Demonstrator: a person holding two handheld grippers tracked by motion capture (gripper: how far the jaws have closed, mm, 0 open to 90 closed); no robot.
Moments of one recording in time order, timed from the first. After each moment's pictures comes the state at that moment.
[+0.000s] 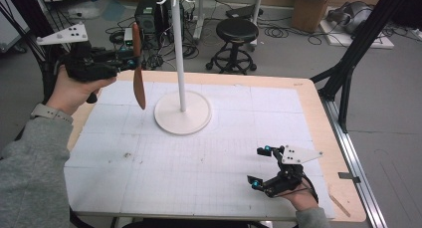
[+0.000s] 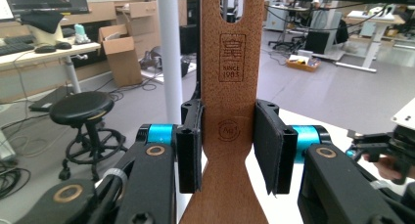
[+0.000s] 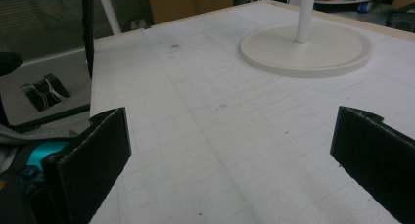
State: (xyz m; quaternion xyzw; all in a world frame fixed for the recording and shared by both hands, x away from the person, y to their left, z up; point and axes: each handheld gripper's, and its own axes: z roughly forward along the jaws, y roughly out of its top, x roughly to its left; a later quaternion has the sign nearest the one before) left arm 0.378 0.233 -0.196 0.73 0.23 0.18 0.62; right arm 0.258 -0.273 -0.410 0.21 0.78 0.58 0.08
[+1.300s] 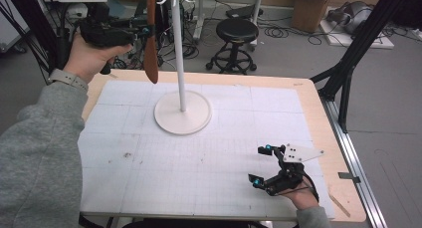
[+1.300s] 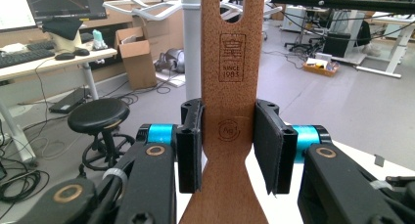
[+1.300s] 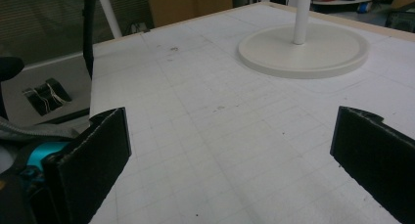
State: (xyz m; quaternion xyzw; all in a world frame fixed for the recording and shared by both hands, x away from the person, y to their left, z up) left arm 0.418 0.199 -0.149 0.72 0.25 0.20 0.61; right arm 0.261 -0.276 -0.410 0.22 0.78 0.58 0.07
